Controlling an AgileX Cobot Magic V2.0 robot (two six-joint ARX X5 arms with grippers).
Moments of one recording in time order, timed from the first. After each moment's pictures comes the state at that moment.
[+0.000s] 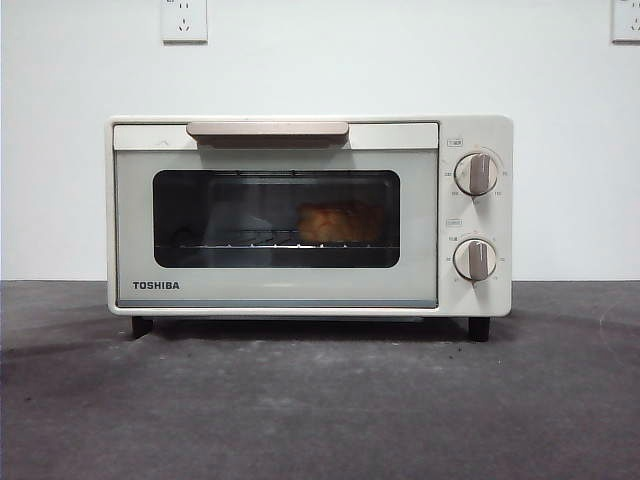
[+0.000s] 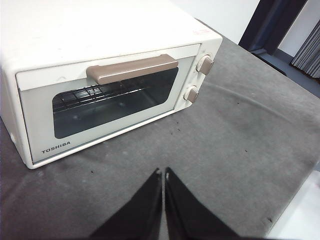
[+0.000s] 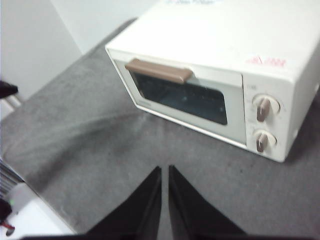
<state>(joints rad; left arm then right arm) -0.11 0.49 0.78 -0.72 0.65 0.03 0.72 0.51 0.95 -0.80 -0.05 0.32</state>
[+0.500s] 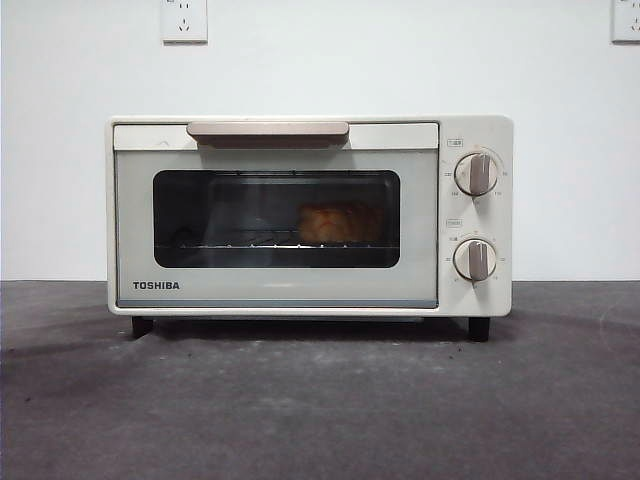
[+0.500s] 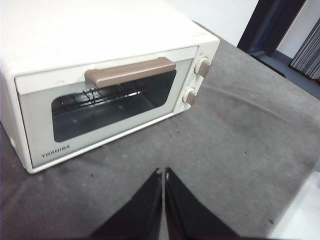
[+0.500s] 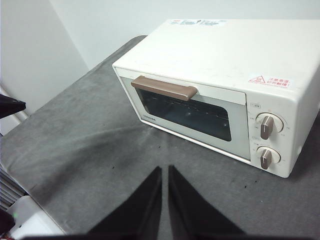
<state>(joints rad) -0.11 0.46 0.75 -0.69 0.65 0.03 0.72 0.51 0.95 -0.75 -0.05 0.32</state>
